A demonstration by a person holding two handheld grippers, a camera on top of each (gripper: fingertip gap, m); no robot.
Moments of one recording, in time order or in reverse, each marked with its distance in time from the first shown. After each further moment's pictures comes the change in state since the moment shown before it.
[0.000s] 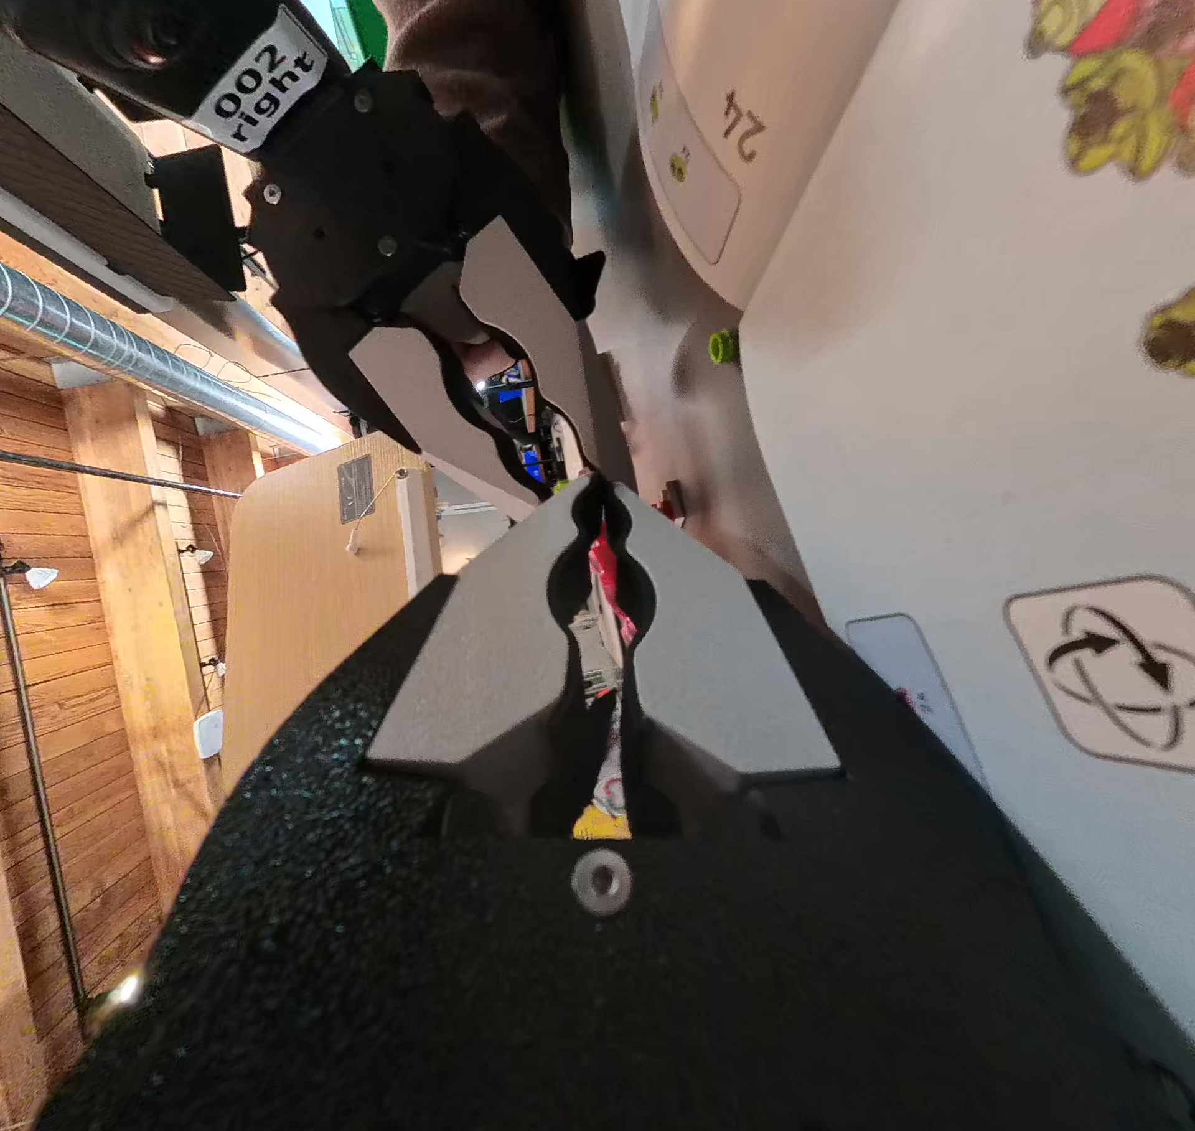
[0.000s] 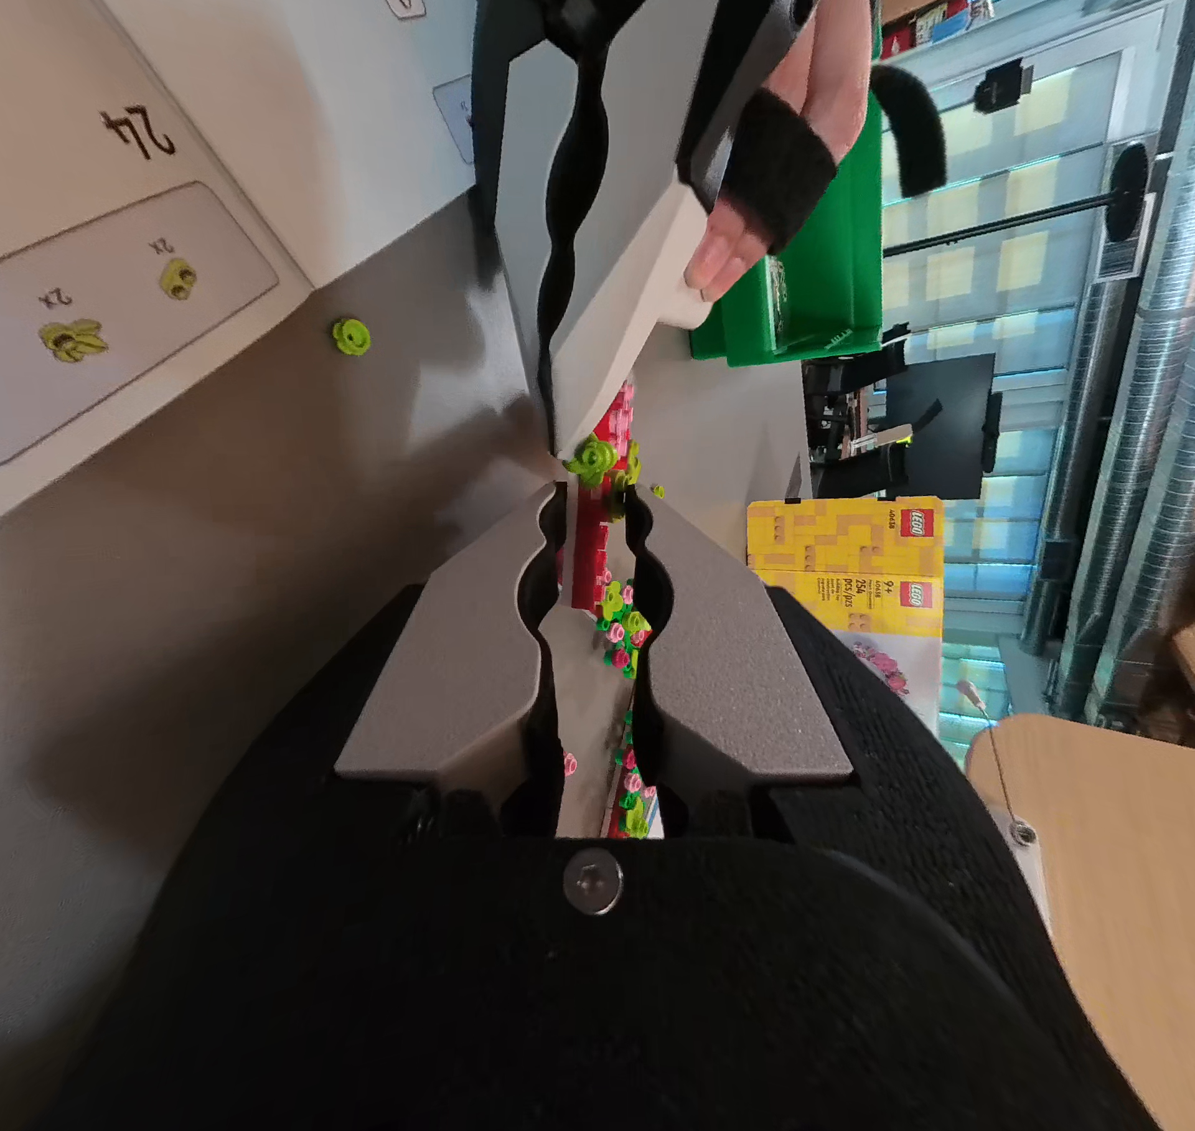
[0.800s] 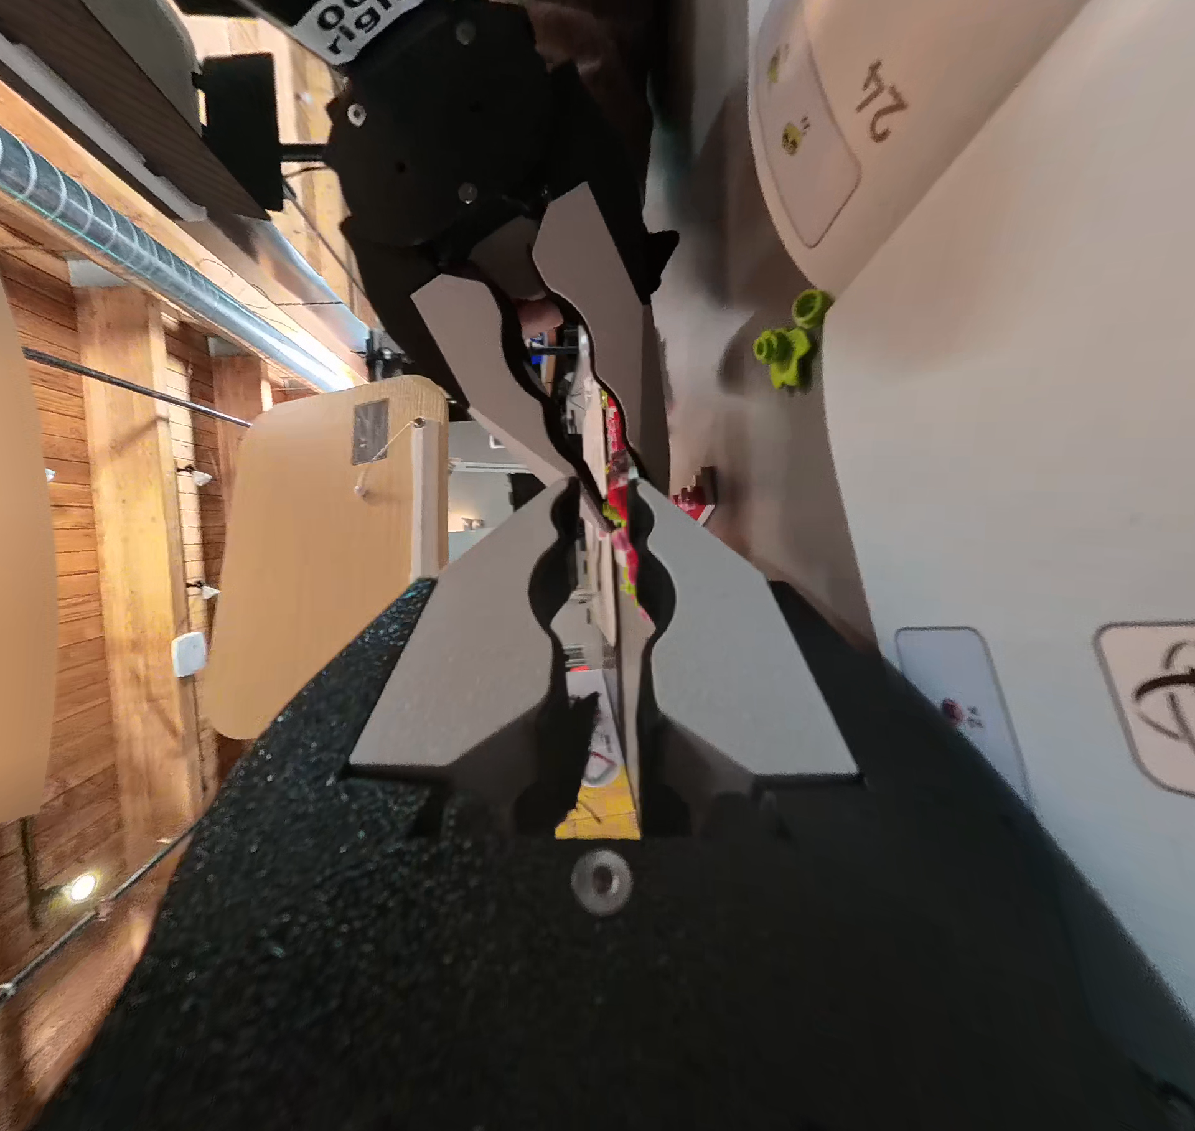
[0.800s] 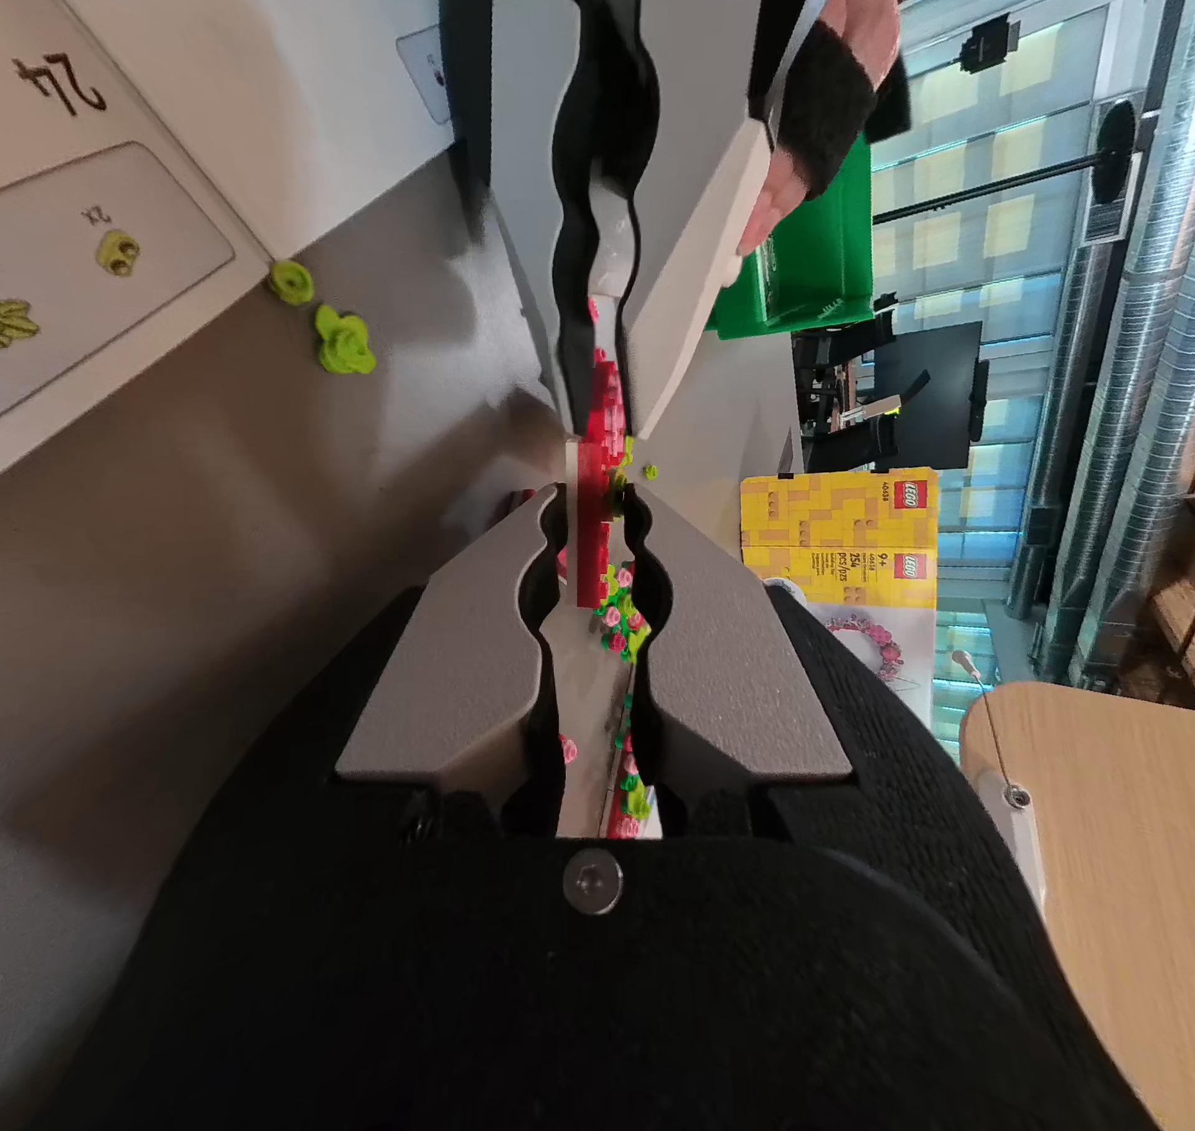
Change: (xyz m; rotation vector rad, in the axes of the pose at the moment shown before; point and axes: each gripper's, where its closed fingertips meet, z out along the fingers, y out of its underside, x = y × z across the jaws) left arm -0.013 0.007 0.000 -0.043 -0.072 -0.123; right arm 0.003 0.008 0.001 -0.038 0.032 0.018
